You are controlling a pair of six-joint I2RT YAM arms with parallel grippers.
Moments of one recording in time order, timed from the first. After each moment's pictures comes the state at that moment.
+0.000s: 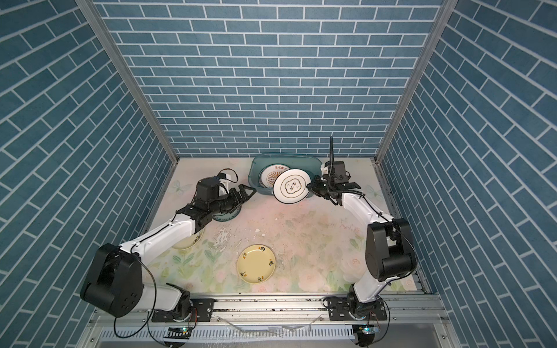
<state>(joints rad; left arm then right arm) -0.36 1.39 0.85 0.05 0.37 -0.87 0.27 1.64 1.23 -0.31 -0.41 0.63</state>
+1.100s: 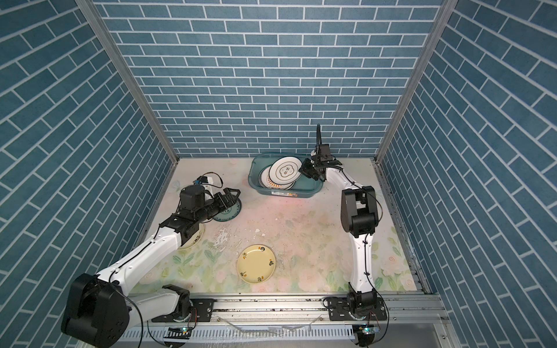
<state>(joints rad) -0.30 1.20 0.75 -0.02 0.20 -0.76 0.29 2.24 1.86 -0.41 -0.45 0.68</state>
